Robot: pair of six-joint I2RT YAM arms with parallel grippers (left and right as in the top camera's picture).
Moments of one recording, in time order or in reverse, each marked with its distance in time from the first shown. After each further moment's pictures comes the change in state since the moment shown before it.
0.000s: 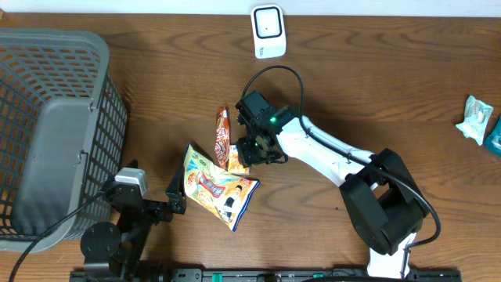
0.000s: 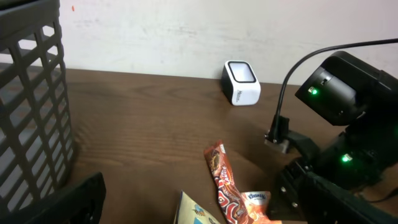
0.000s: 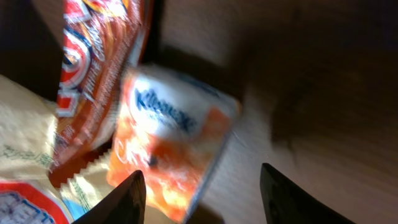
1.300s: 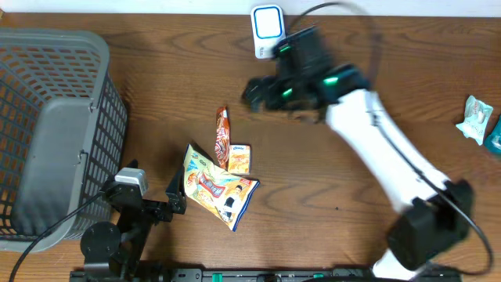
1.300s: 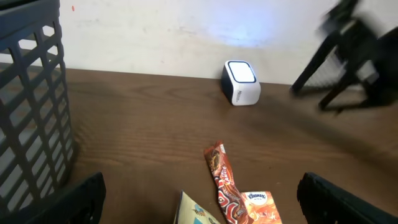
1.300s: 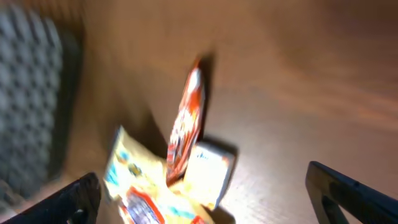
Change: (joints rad) left arm 0.000 0.000 0.000 0.000 0.000 0.000; right arm -0.164 -0.167 0.264 -0.137 -0.063 0.006
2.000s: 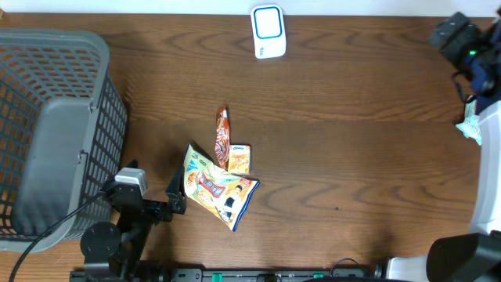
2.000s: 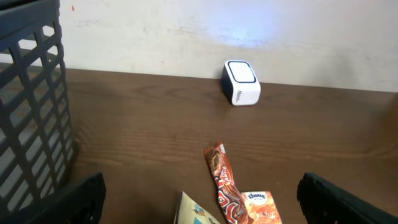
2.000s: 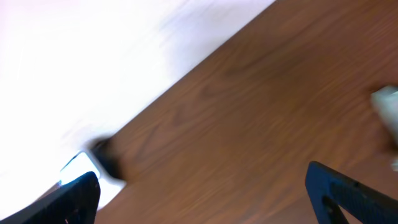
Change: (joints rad) left arm 0.000 0.000 0.000 0.000 0.000 0.000; right arm -0.762 -0.230 0.000 0.138 0.171 0.122
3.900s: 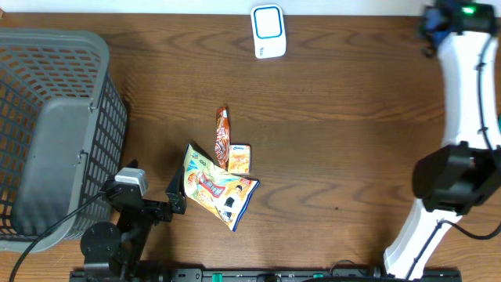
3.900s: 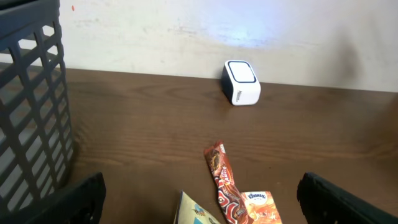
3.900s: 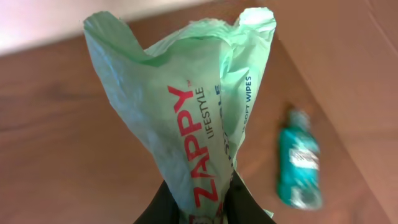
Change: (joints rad) left arm 0.000 0.000 0.000 0.000 0.000 0.000; right arm 0.064 0.522 0.547 -0.305 0.598 -0.407
